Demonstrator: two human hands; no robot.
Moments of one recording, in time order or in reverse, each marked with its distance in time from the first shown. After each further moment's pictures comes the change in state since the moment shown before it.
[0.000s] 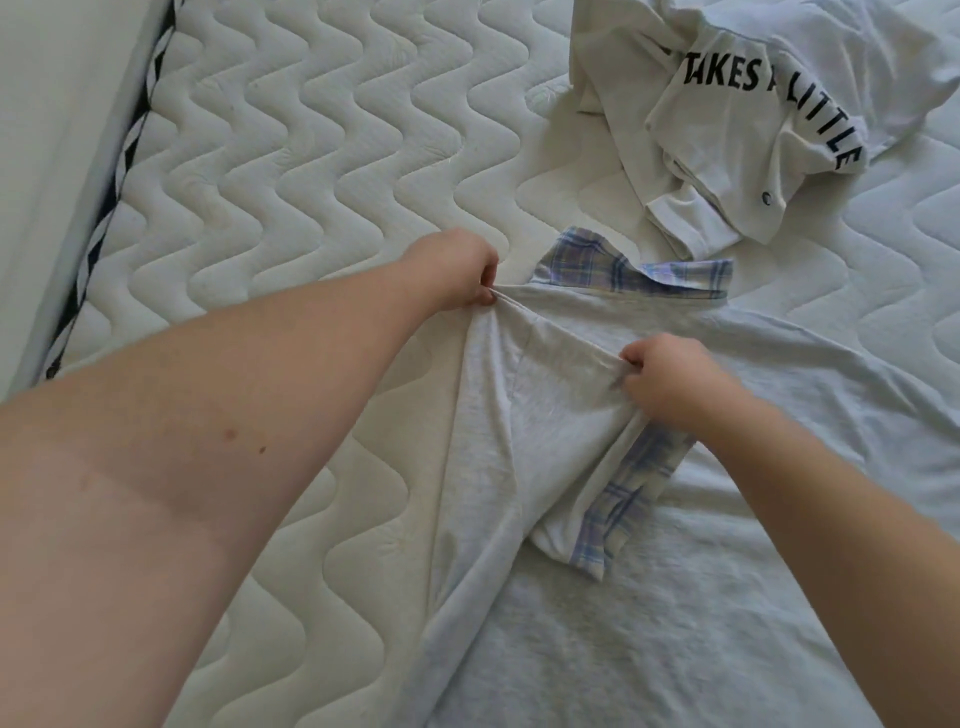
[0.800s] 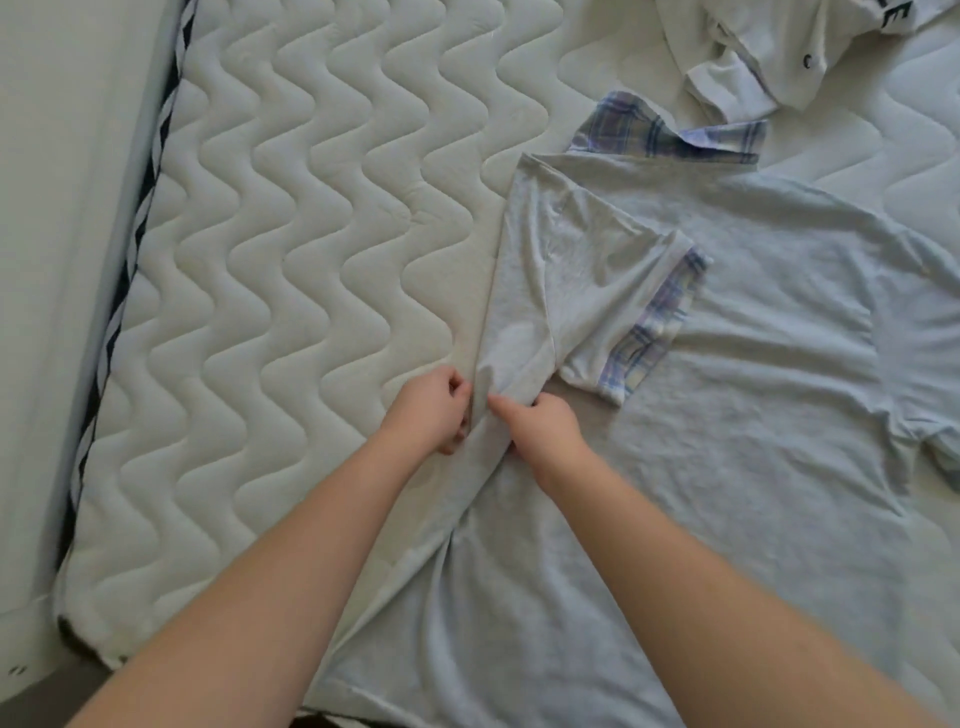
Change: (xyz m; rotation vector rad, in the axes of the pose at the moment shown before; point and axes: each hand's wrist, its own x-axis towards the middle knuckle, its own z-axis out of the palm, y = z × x) left_hand -0.263 0.050 0.162 -0.890 -0.061 -0.579; right_hand -0.134 -0.066 0.201 1.070 -0.114 0.251
